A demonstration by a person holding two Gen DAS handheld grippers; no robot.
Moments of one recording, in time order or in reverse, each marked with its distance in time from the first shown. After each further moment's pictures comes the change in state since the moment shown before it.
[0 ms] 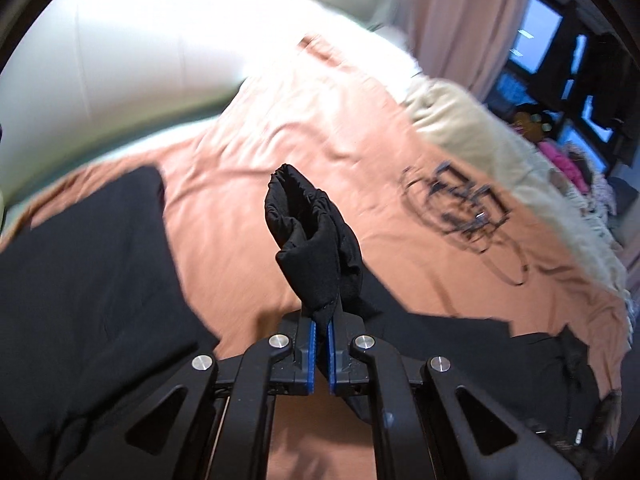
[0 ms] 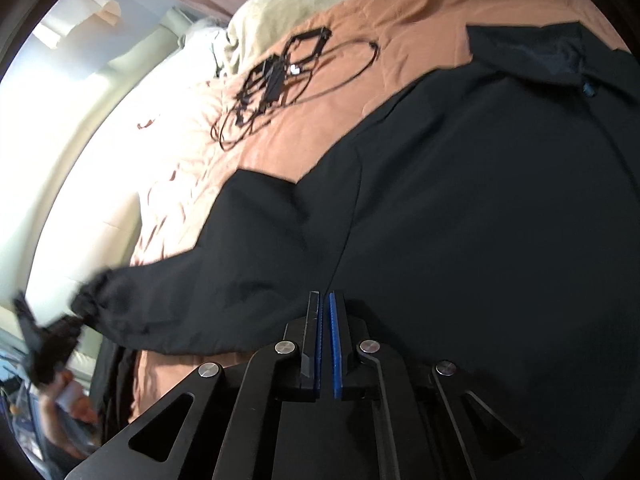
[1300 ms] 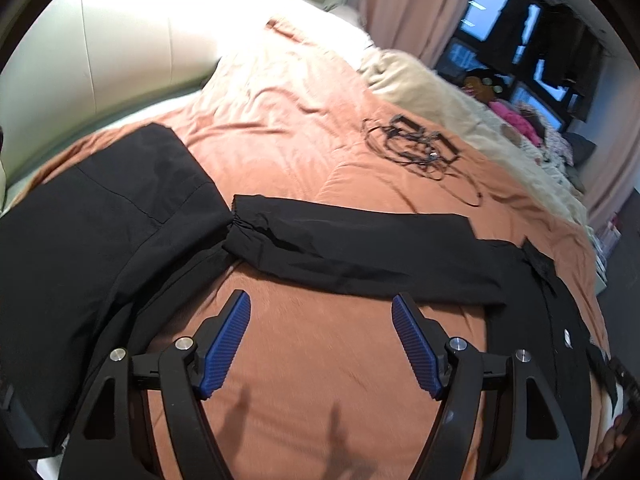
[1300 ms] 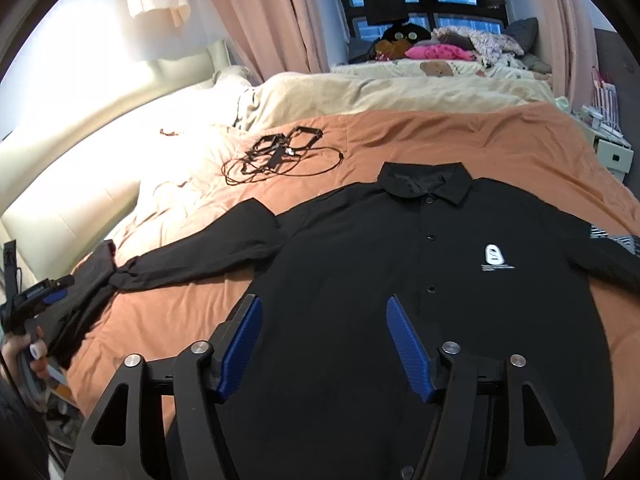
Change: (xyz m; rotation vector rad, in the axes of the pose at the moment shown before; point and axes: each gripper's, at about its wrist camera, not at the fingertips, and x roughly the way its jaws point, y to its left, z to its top) left arm -0.062 0.060 -0.091 0.093 0.115 -0.109; right arm -0.231 0.011 -0.110 -0.282 -0.302 -0.235
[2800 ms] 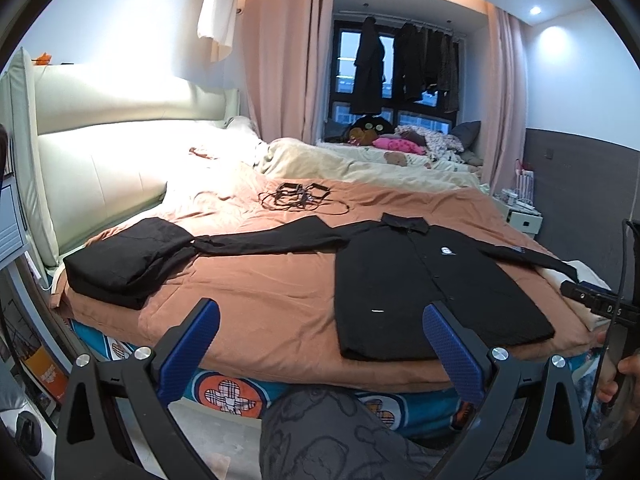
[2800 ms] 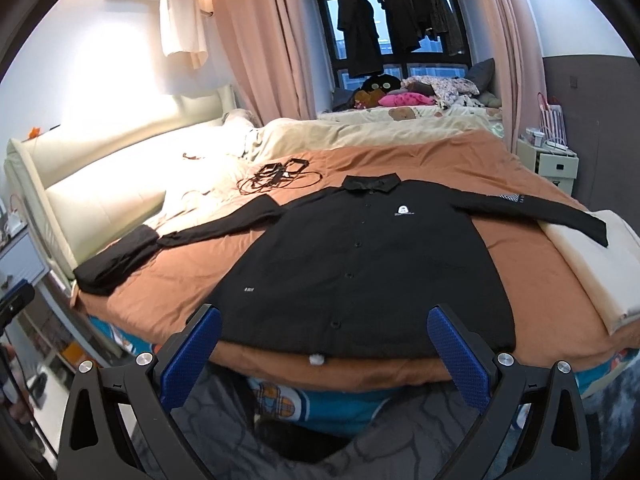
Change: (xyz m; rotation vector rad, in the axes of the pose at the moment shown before) left arm -0.329 -0.096 -0.275 0.369 -0.371 -0.148; right arm -0.275 -0.010 -0.200 -0.028 -0.212 -0.069
